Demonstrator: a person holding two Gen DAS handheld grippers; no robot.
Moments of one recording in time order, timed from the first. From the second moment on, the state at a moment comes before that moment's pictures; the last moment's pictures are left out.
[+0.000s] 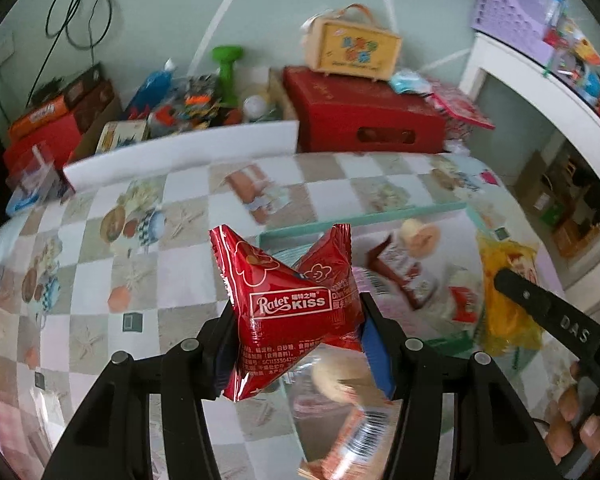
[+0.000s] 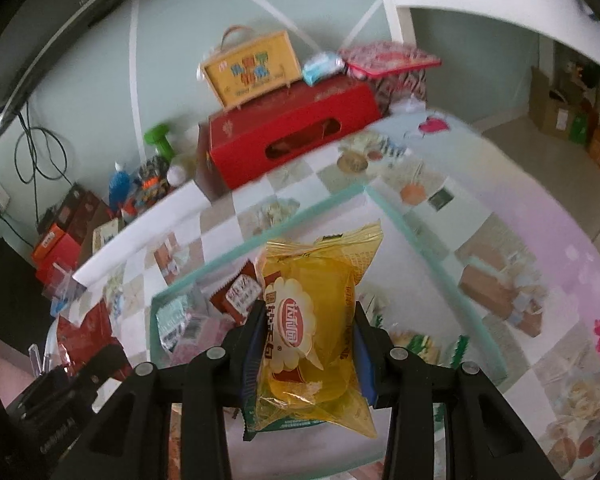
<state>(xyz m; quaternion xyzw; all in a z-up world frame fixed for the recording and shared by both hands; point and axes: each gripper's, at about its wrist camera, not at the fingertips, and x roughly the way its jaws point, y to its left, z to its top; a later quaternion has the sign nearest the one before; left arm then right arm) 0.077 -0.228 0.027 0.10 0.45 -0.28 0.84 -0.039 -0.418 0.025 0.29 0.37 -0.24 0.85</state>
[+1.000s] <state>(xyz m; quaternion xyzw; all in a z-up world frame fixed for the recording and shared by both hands) 0.077 -0.251 0.002 0.10 0.47 -0.30 0.82 -0.028 -0.412 0.021 0.28 0.38 -0.24 0.85</state>
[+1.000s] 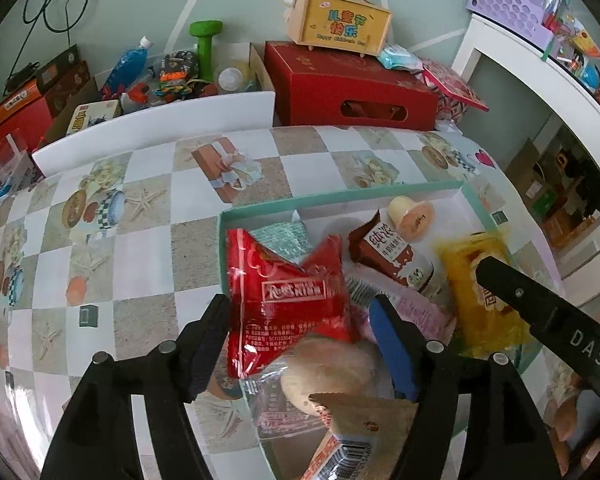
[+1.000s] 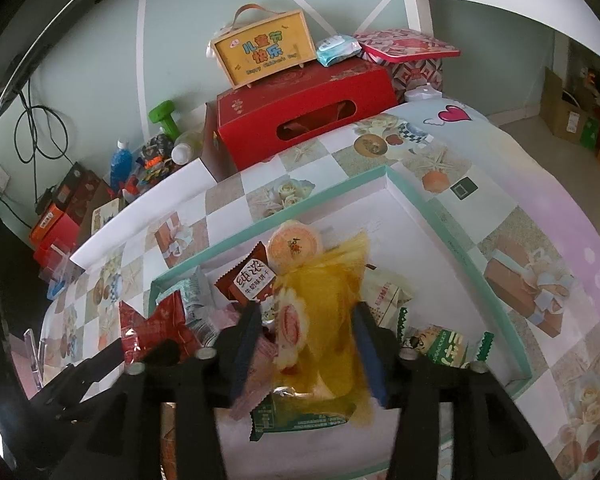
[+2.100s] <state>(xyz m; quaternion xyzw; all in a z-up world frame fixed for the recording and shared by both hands) 0.035 -0.103 0.021 0.08 0.44 -0.10 0.89 -0.079 -0.306 0.029 0.15 0.36 -0.22 0.89</state>
